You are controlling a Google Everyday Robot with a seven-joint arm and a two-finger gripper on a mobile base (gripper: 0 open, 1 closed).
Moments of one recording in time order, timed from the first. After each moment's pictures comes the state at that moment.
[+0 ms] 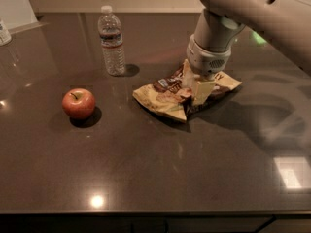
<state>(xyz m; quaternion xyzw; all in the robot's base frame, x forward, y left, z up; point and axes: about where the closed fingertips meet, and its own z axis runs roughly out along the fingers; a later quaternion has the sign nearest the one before) 0.558 -0.106 0.856 -0.79 0.60 0.00 0.09</state>
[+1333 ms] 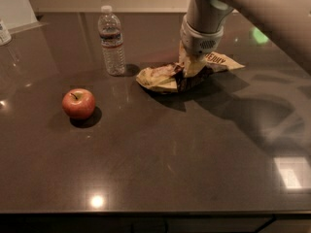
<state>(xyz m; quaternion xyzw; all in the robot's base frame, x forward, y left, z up) 0.605 -0.097 0.886 -0.77 0.62 -0.05 0.11</state>
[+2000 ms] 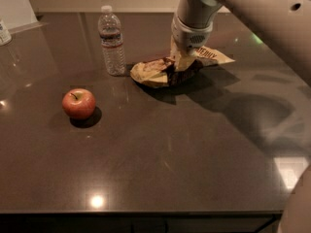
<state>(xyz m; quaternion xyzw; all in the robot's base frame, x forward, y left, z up) 0.631 -0.075 0.890 -0.77 0.61 -0.05 0.14</state>
